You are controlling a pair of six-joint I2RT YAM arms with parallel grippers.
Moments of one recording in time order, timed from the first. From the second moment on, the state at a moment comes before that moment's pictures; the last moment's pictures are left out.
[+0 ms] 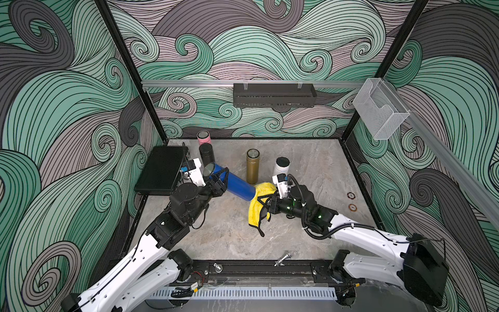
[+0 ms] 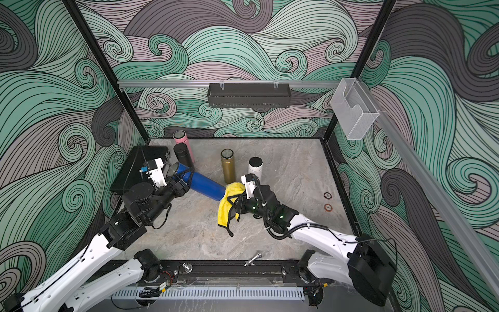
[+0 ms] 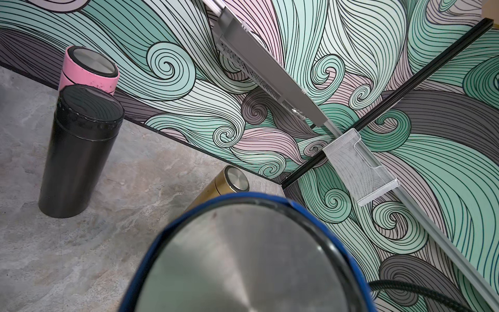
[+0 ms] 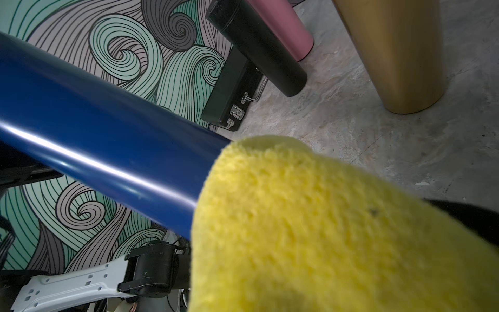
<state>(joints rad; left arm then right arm) -0.67 0.71 0.78 -0.20 -0.26 -0.75 0.84 1.18 0.62 0.18 -0.22 0.77</state>
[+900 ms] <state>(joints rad) -0.67 0.78 0.78 -0.15 -0.27 -0.74 0.87 1.06 0.54 0.32 -0.25 0.72</state>
